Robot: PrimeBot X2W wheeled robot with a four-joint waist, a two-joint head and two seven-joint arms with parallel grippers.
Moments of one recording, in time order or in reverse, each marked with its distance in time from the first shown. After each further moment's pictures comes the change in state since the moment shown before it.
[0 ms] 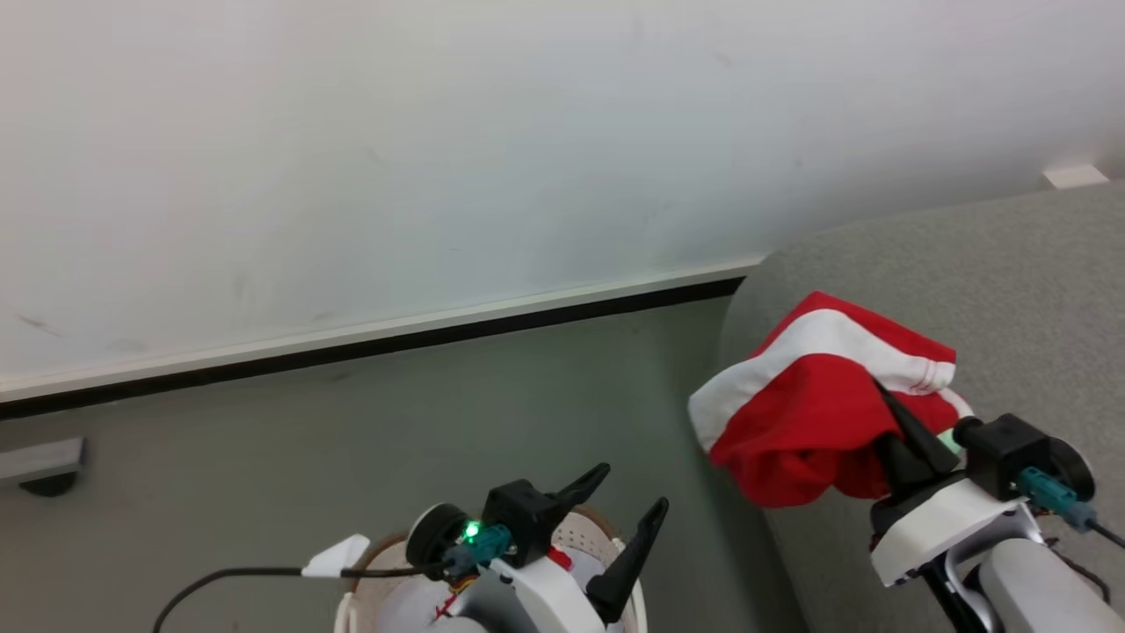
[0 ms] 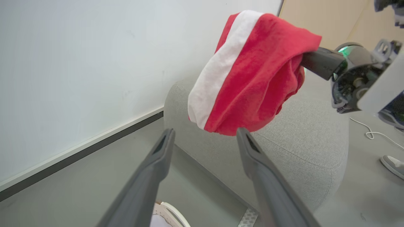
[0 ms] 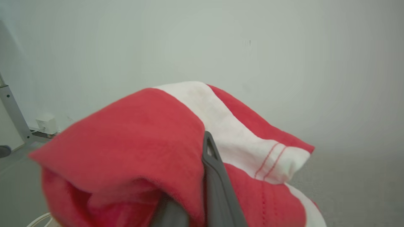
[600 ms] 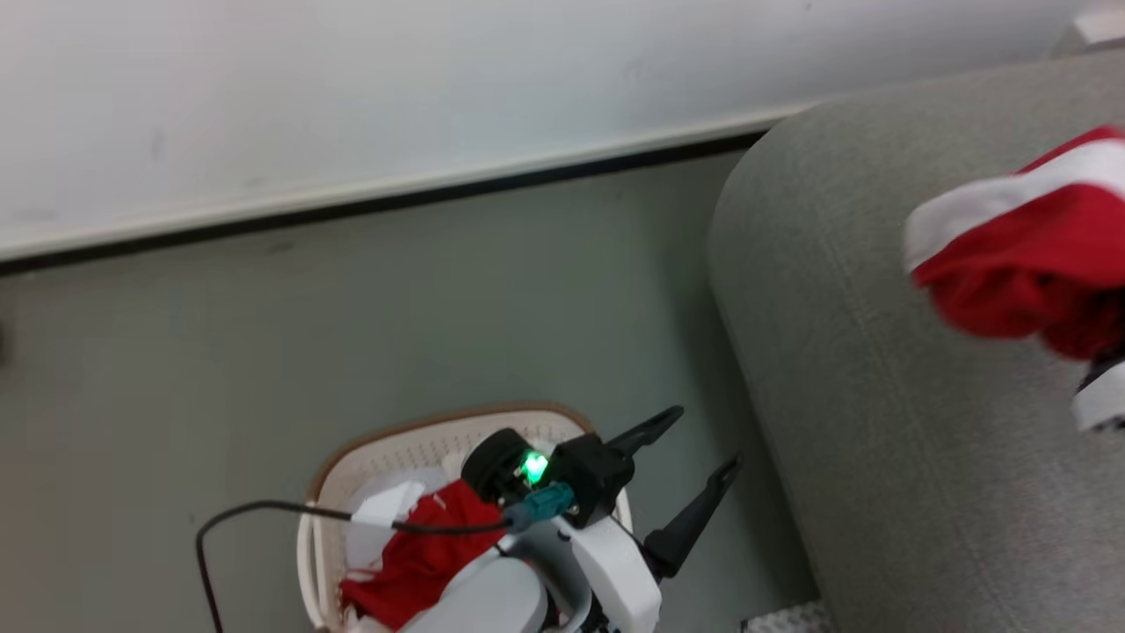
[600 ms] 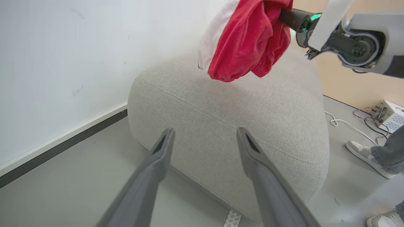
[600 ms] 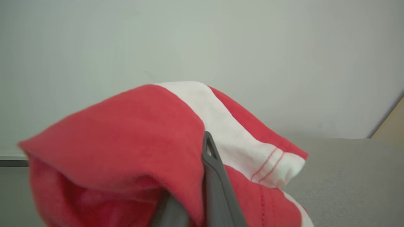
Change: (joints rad) left arm -0.148 -0.031 -0.095 0.001 0.040 -0.030 -0.028; right arm -0.168 -0.100 -0.355 0.111 -0.092 0.000 0.000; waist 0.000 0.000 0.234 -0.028
